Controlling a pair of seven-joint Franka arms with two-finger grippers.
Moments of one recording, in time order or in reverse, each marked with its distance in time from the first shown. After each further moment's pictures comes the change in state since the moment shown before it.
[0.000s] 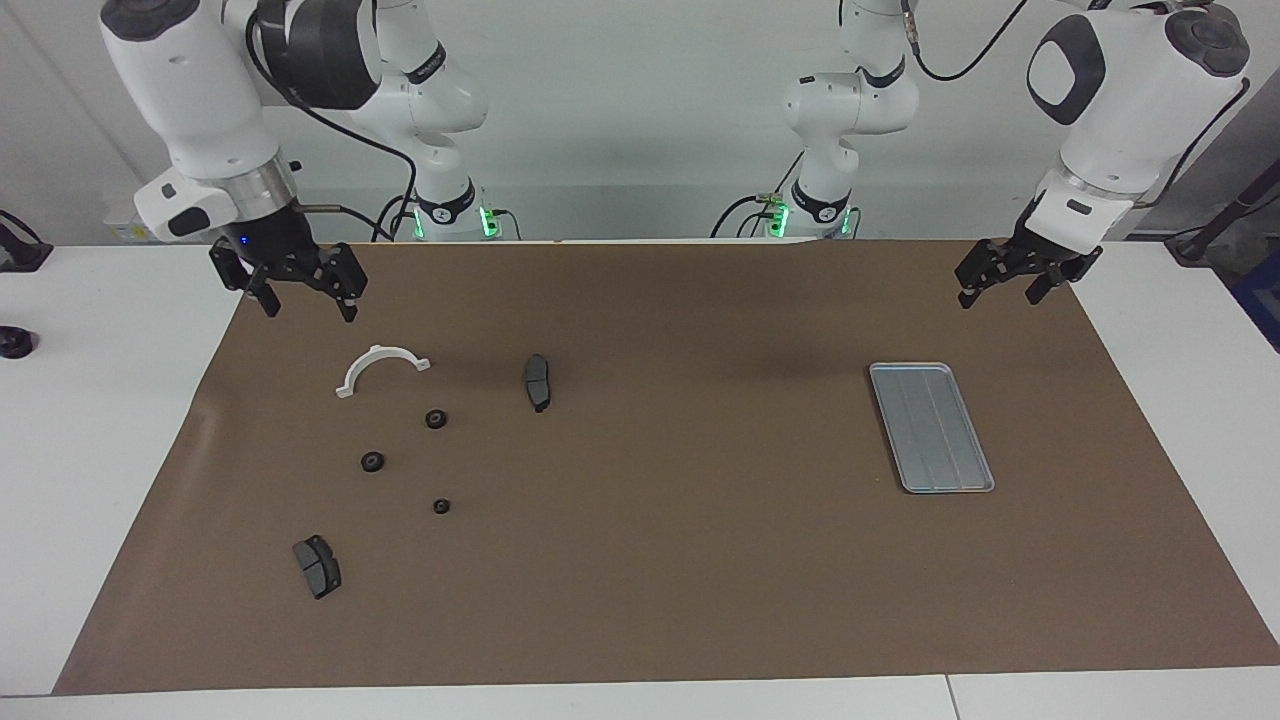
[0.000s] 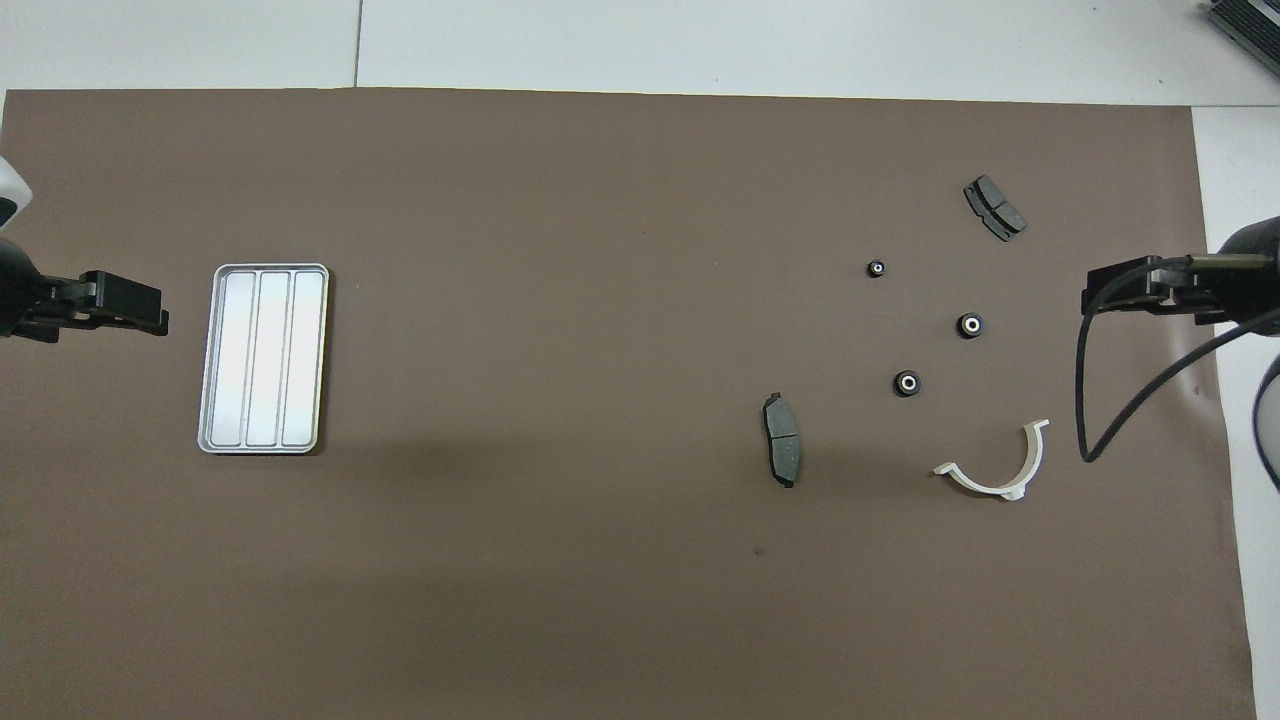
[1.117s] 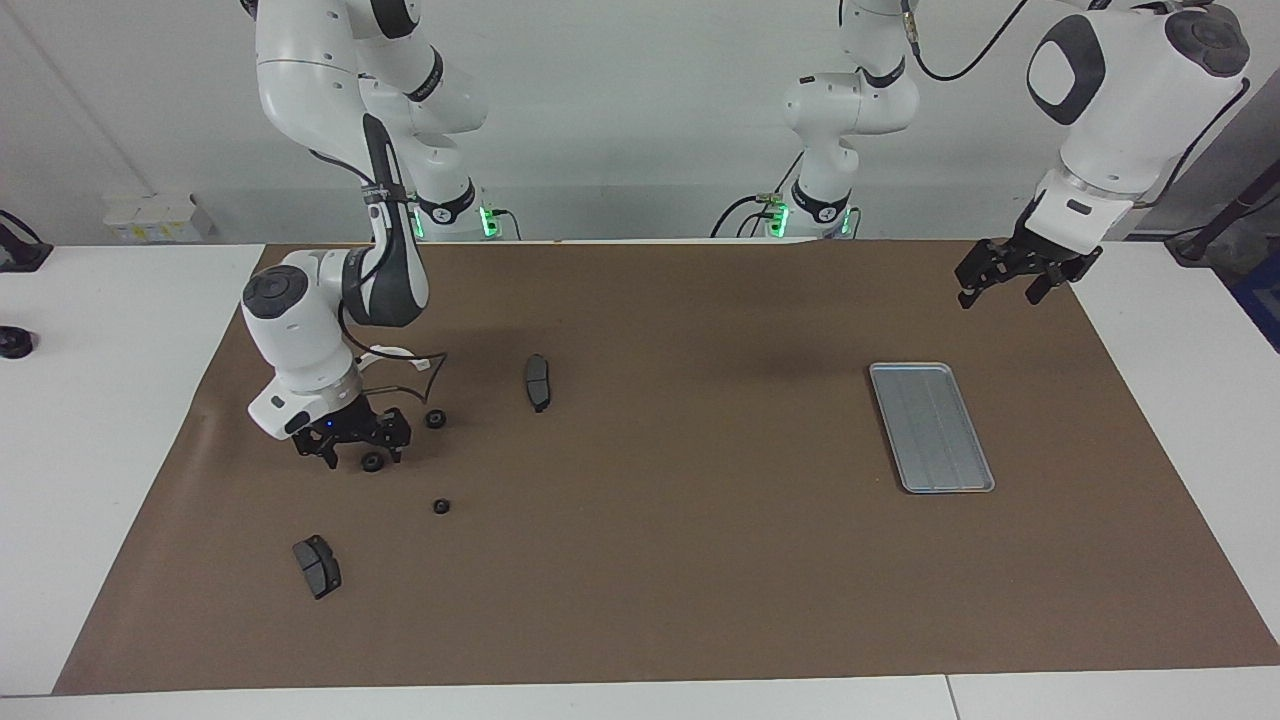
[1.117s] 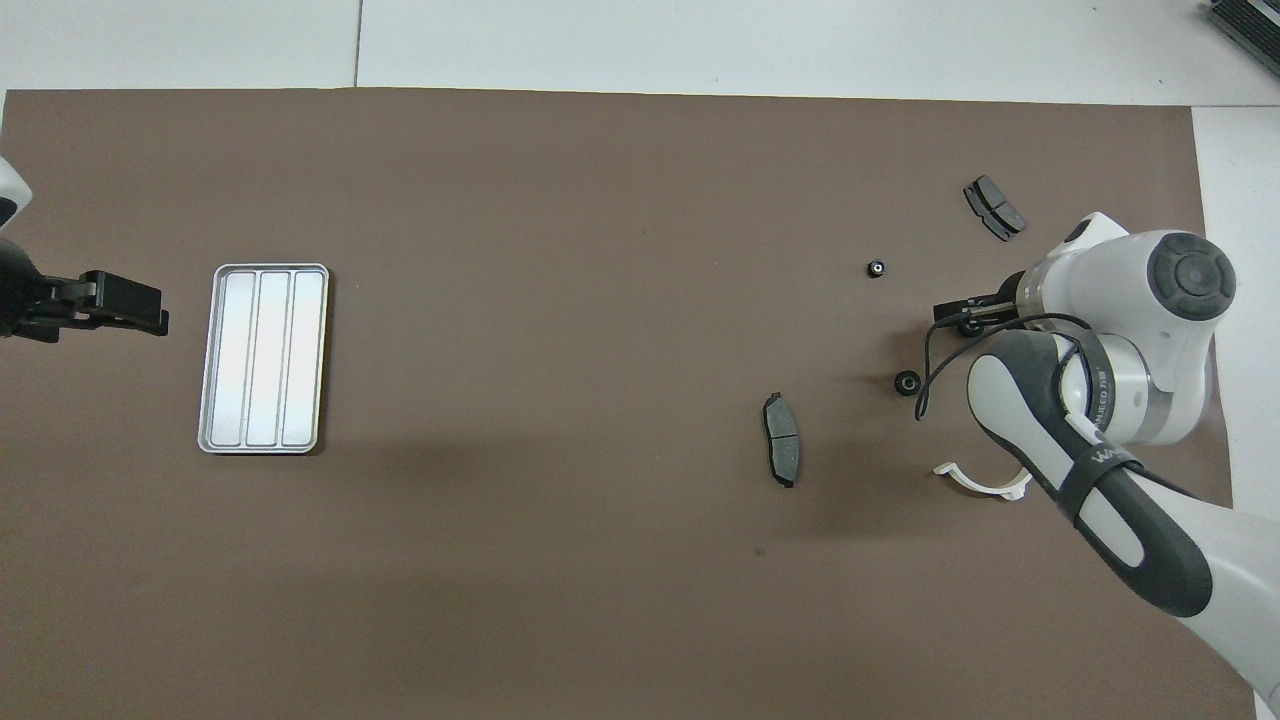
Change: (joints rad) left arm 0.000 0.000 0.000 0.000 0.000 0.000 0.000; right arm -0.042 0.300 0.002 -0.303 0.000 0.651 -0.241
